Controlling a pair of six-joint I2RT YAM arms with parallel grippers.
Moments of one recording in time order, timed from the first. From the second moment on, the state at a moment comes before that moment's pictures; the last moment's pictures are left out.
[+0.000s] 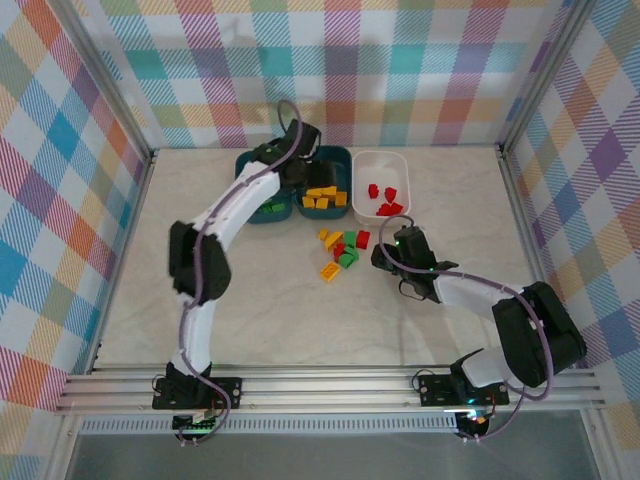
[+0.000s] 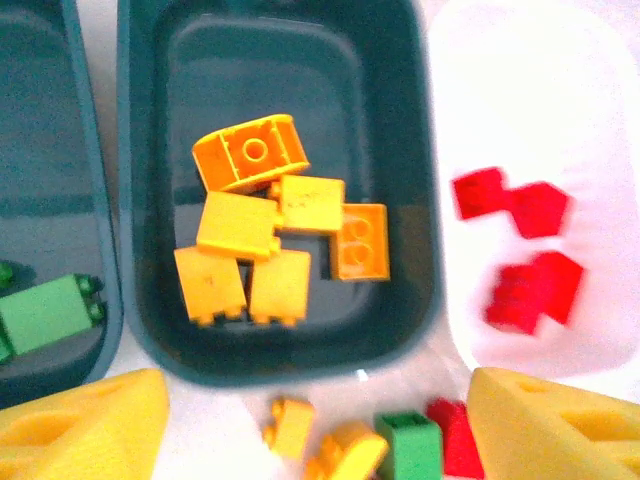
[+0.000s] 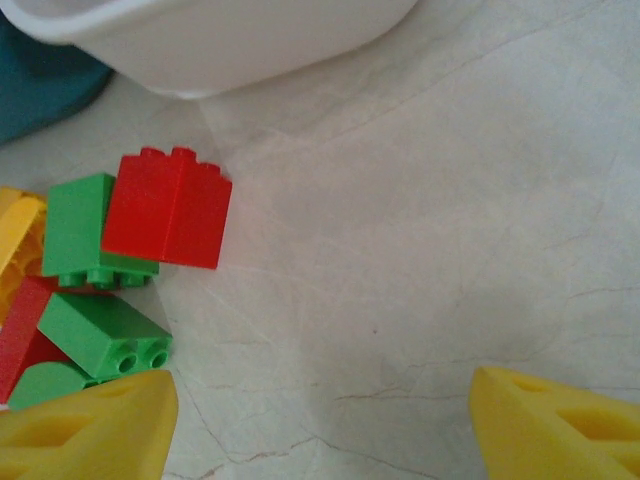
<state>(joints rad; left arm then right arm) -0.52 2.06 2.01 -0.84 -0.03 -0.49 0.49 1.41 0.60 0.00 0.12 0.67</state>
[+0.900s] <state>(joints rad) -0.87 1.86 1.14 -0.39 -0.16 -0.26 0.49 1.32 0.60 -0.02 0.19 0.66</state>
